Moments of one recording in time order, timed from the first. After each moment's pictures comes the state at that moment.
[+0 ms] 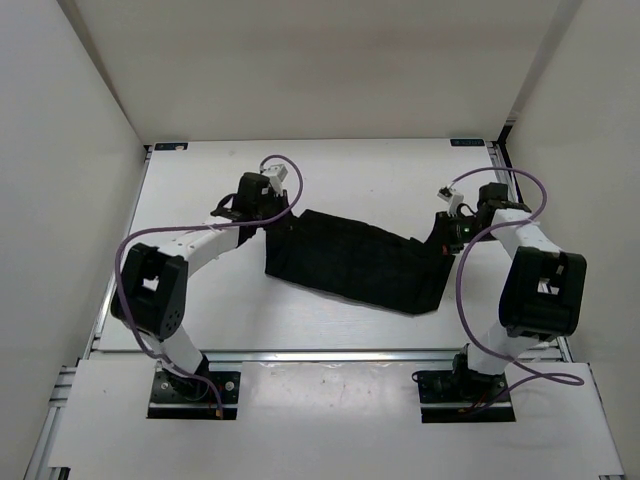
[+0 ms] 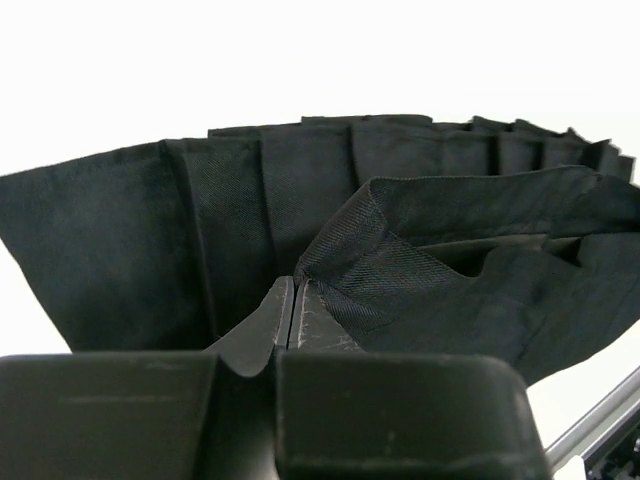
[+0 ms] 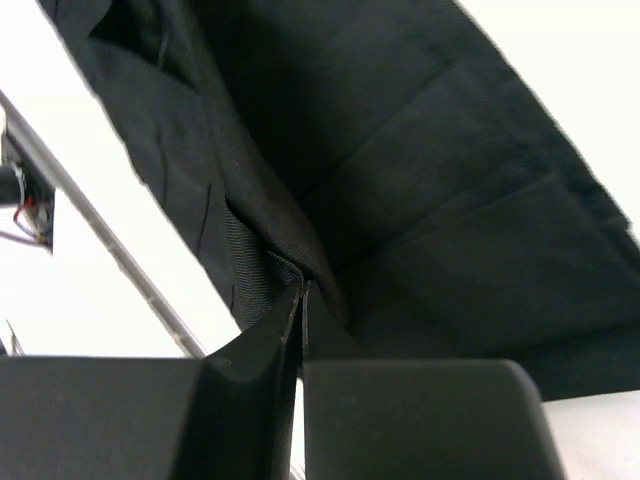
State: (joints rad) left arm -0.40 1.64 1.07 -0.08 0.24 -0.39; right arm -0.12 1.60 1.06 -0.78 -0.87 -0.37
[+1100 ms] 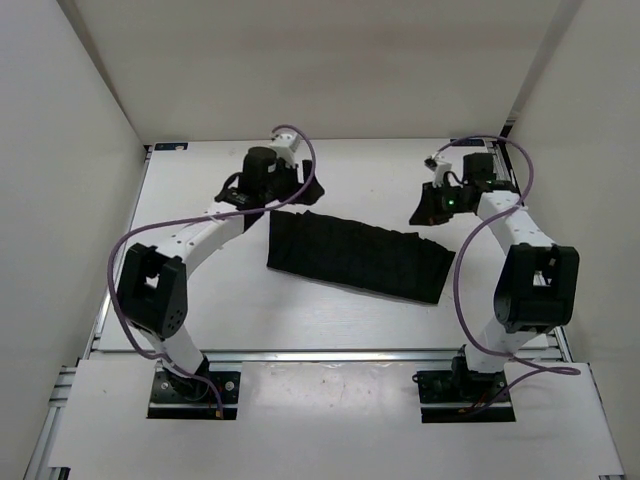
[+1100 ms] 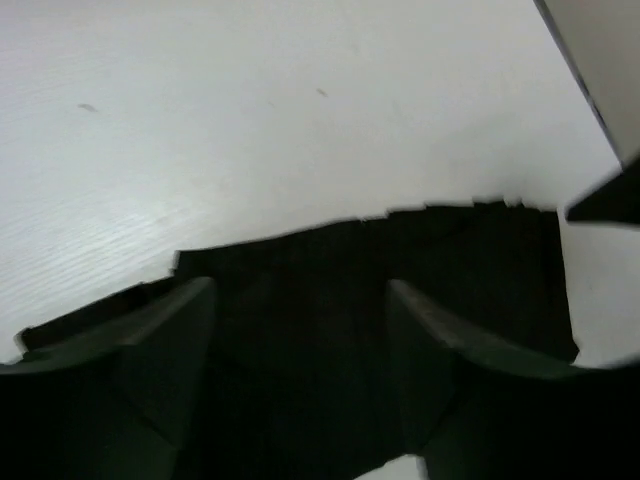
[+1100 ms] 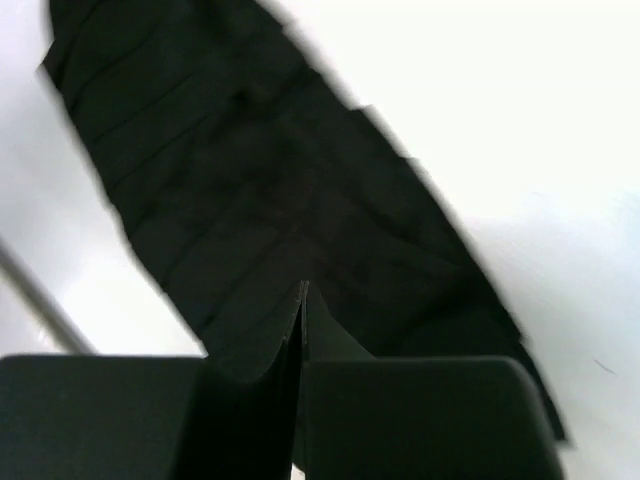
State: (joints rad) left arm -0.44 1.68 1.28 -0.02 0.20 -0.29; right arm -0.01 1.66 1.27 -0.62 -0.69 -0.23
